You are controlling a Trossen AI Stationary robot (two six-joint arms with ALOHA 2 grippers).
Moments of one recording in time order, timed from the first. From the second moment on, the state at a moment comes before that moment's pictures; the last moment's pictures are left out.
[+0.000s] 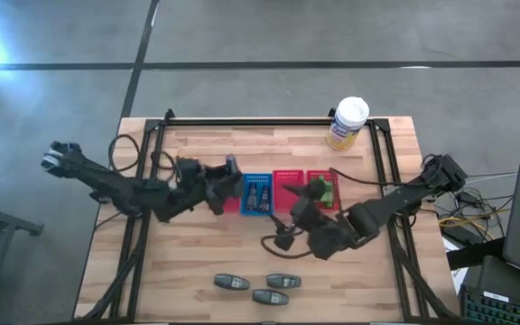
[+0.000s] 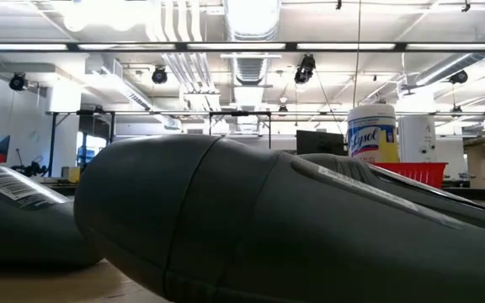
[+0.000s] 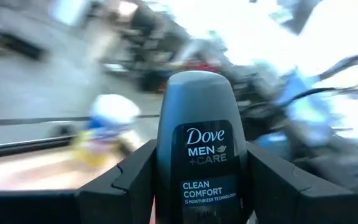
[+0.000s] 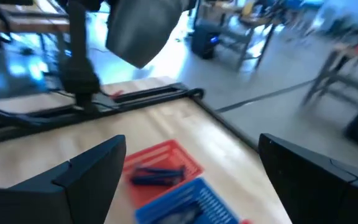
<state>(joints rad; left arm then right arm) -0.39 1.15 0.99 0.35 -0.90 -0.53 0.50 1.63 1.46 -0.36 1.08 0.37</state>
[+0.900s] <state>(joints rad) 0.01 1.37 1.00 0.83 -0.35 -0.79 0.45 1.70 1.56 -0.22 1.36 -0.12</state>
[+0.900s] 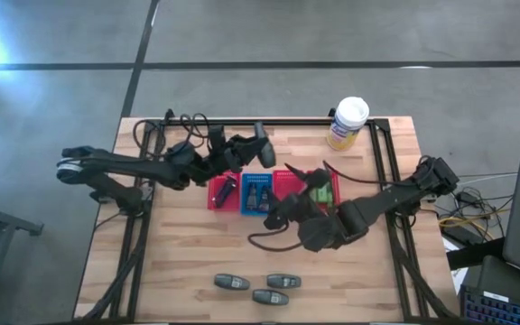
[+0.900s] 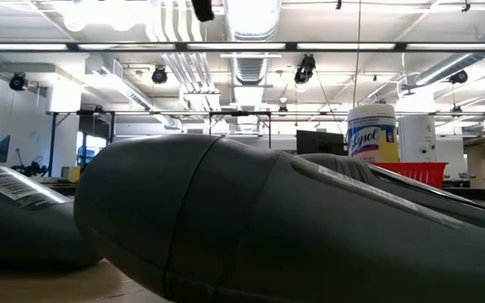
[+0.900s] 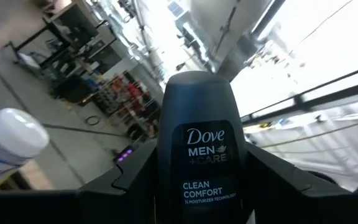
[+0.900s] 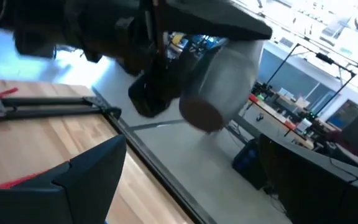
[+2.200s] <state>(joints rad) 0.02 1.42 1.04 0.89 -0.10 -0.82 0.38 1.69 1.61 -0.05 1.37 -0.39</state>
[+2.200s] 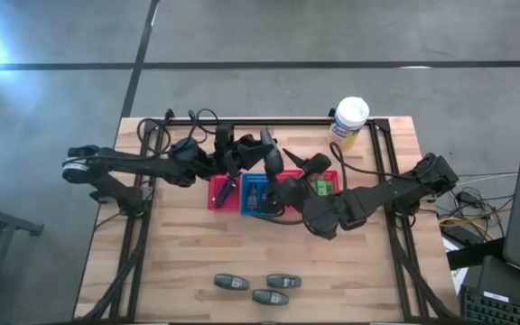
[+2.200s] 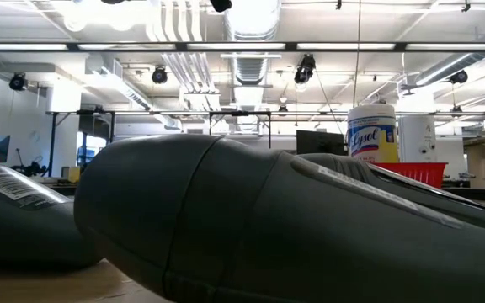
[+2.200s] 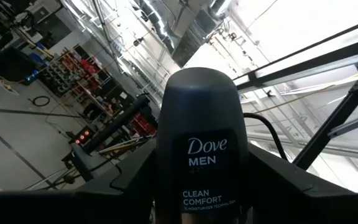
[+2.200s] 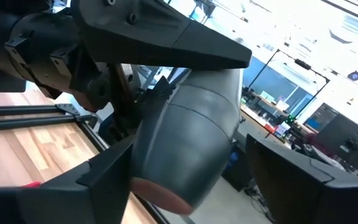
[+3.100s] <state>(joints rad) 0.08 1.42 1.04 0.75 -0.10 -0.81 0.36 1.68 1.61 -0.04 1.39 -0.40</state>
